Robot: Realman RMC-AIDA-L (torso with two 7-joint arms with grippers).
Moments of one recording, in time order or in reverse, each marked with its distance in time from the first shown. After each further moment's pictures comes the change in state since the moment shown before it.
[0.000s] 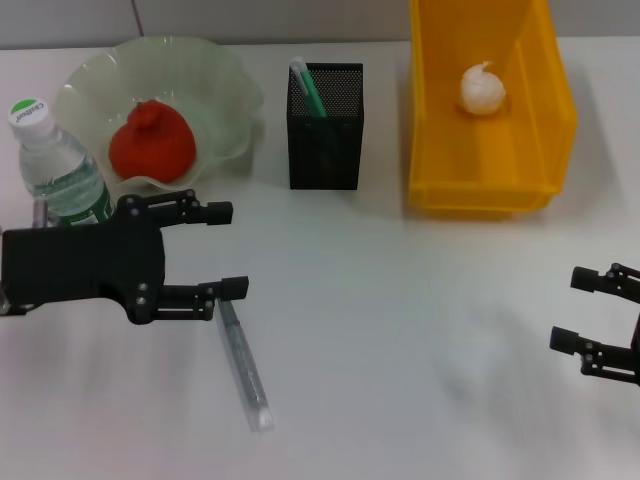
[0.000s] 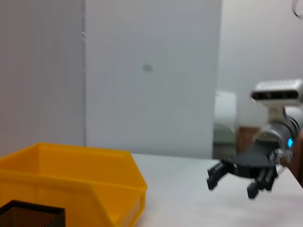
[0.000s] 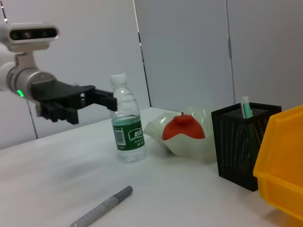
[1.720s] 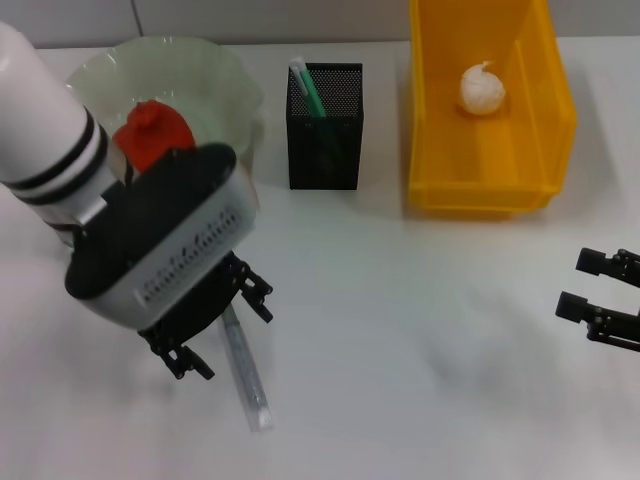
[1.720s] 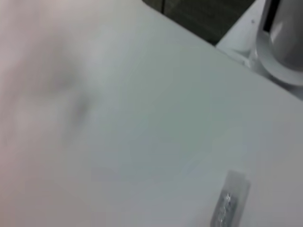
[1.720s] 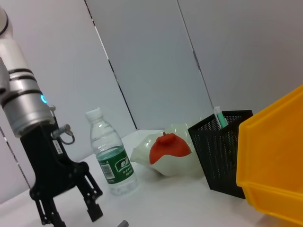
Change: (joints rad) left arm -0.159 -0.058 0.894 0.726 0.424 -0.059 -0.096; right arm 0.033 -0.021 0.095 0.069 -0.025 -0.006 0.185
